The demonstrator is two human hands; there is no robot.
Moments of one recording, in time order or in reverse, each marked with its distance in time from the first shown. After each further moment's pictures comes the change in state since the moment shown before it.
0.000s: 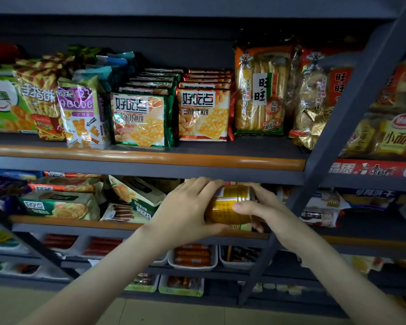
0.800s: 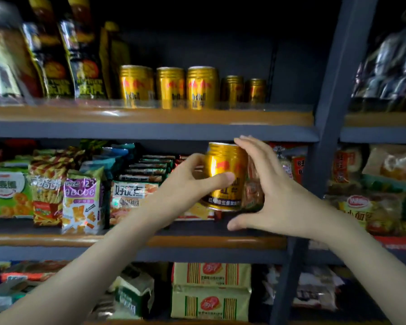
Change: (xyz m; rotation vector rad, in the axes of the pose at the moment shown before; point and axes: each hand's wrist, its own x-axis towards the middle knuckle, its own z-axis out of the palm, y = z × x) left_hand 0.132 0.013 -0.136 -0.971 0.065 -0.427; right_hand -0.006 -0.169 -0.053 -0.915 0.192 -0.690
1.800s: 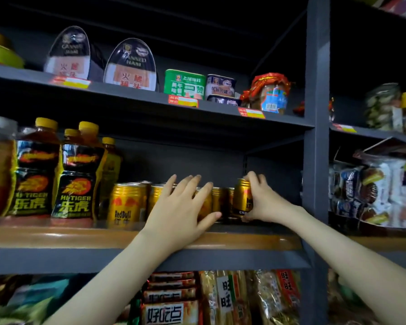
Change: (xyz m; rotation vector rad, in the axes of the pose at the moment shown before) left_hand 0.138 0.053 -0.064 1.283 0.455 0.791; right_hand 0.169 0.072 -0.110 -0.467 0.203 0.398
